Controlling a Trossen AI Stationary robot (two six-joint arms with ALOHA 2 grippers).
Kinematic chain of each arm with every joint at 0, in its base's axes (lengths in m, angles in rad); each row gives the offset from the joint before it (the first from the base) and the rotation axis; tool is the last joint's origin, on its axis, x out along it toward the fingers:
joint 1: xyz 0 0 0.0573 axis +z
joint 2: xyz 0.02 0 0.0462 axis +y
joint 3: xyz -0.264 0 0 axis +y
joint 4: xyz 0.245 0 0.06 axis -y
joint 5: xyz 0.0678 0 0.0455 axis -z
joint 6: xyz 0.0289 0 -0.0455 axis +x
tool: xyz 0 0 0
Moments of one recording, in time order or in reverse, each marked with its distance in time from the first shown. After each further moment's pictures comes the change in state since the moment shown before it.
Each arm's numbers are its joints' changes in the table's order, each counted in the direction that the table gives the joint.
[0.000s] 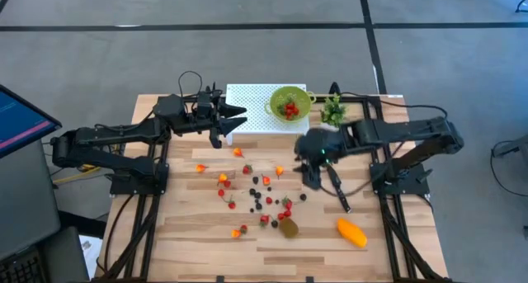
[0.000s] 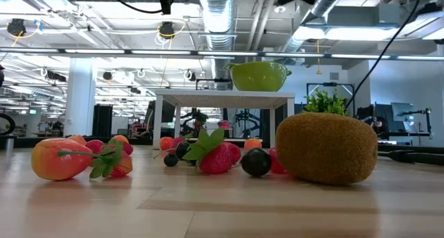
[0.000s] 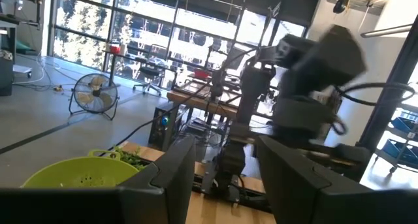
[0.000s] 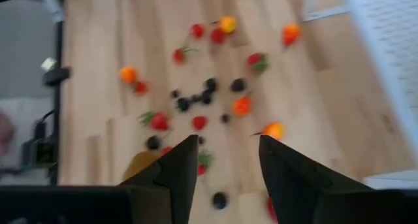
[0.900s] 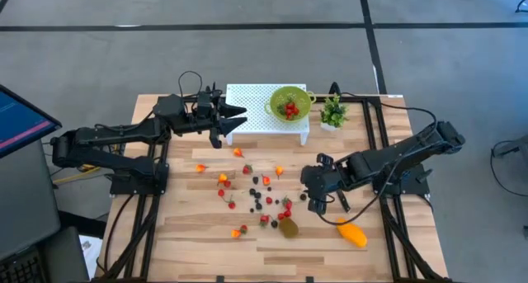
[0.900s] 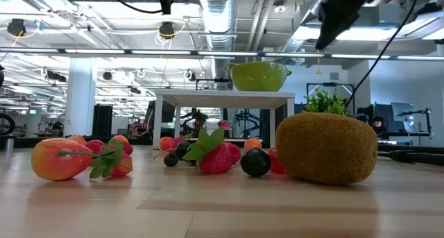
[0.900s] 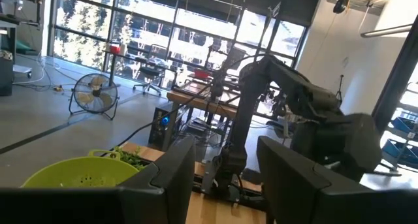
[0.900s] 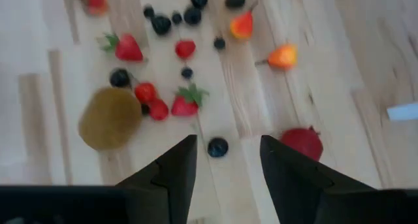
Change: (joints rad) left arm 0.000 0.000 0.000 0.000 0.000 0.000; right arm 0.213 0.002 0.305 0.072 0.187 0.194
